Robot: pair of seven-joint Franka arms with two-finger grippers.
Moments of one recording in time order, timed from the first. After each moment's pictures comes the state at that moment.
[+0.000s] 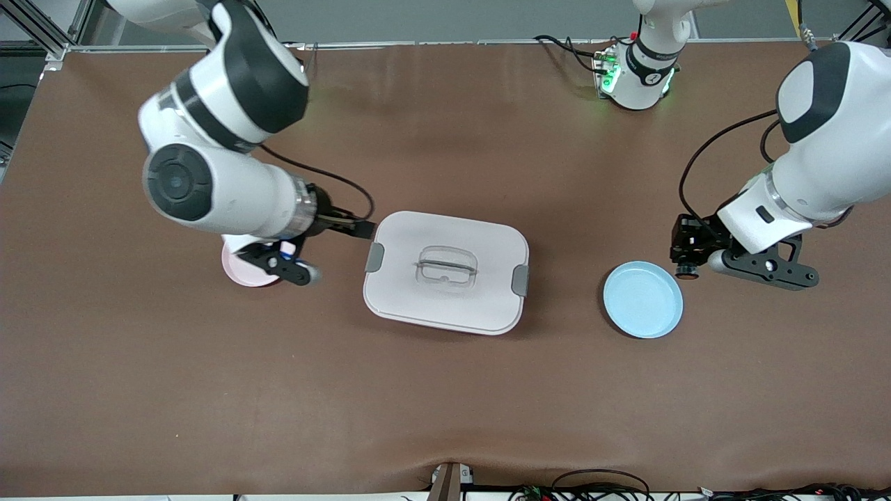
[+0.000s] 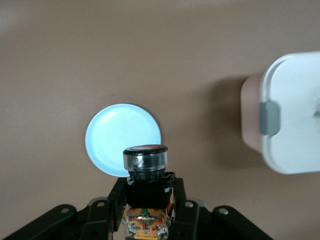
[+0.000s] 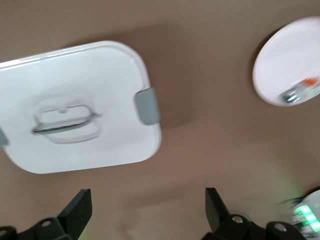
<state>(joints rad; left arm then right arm) 0.22 0.21 -0.43 -1.58 -0.02 1.82 0.08 0.40 0.53 -0.01 -1.05 0.28 1.35 0.70</state>
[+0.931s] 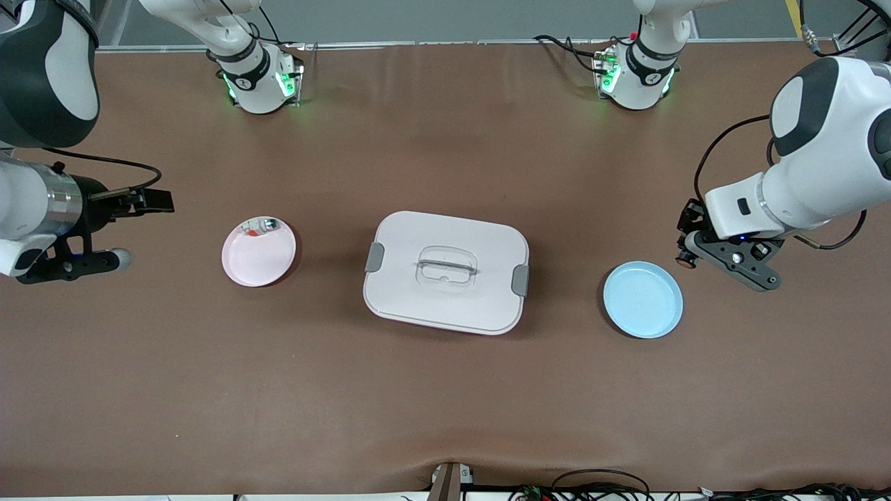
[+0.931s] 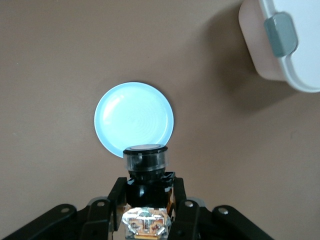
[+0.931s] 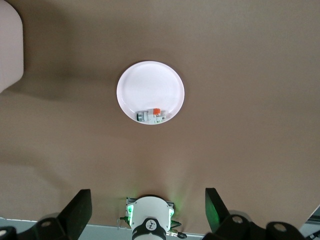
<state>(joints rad) 0.22 0.22 -0.43 -1.62 0.05 1.75 0.43 0.10 0.43 -0.01 -1.05 -0.01 1.09 -0.08</state>
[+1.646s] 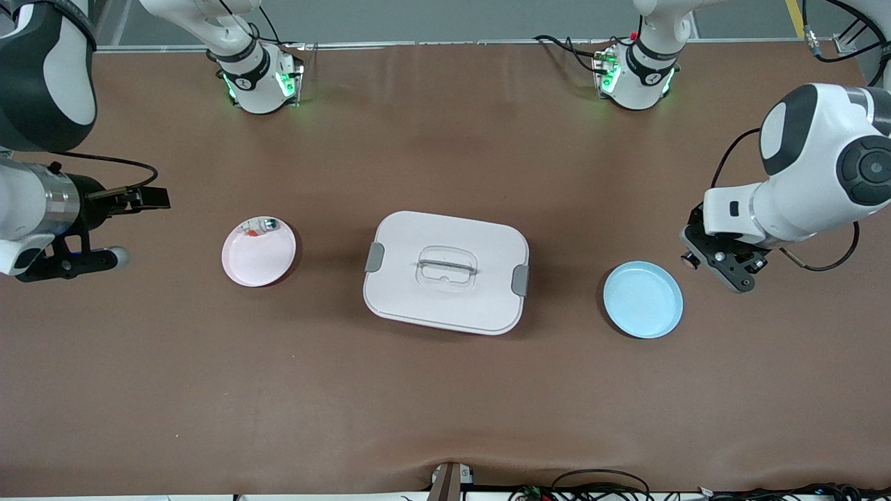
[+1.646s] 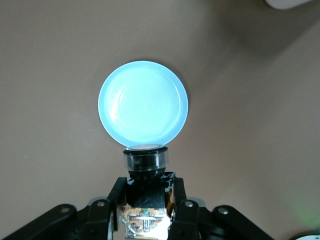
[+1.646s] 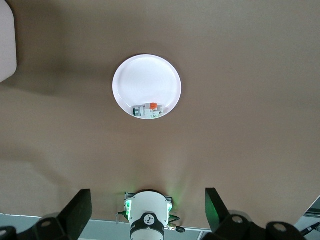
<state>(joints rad) 0.27 0.23 -0.43 -1.74 0.12 1.83 0.74 0.09 0.43 -0.01 -1.06 -0.02 1.08 -0.08</state>
